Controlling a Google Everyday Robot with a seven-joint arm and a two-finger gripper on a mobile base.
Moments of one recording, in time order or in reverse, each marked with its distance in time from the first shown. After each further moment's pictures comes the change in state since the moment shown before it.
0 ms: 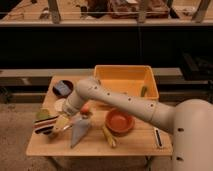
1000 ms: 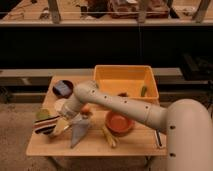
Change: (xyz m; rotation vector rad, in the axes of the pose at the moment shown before) arm -0.006 0.009 0.028 0.018 0.009 -0.074
